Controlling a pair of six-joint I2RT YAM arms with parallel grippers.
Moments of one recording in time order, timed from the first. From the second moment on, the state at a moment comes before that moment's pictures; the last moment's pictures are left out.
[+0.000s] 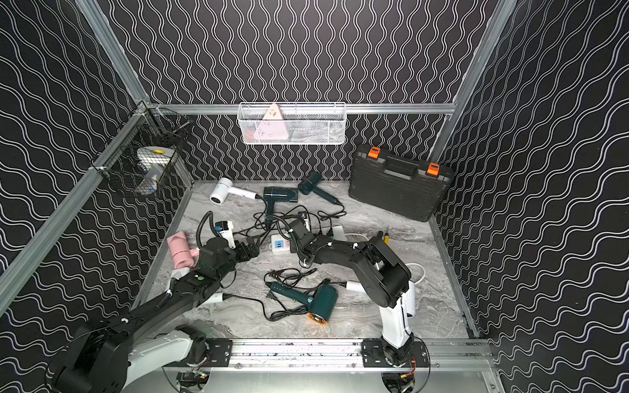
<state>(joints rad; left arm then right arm) -0.33 1.10 0.44 0.23 -0.11 -0.55 0.80 1.95 1.22 -0.16 0.35 0.53</state>
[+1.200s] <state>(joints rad) -0.33 0.68 0.70 -0.45 -0.03 -0.70 0.71 1.02 0.78 -0.47 0.06 0.60</state>
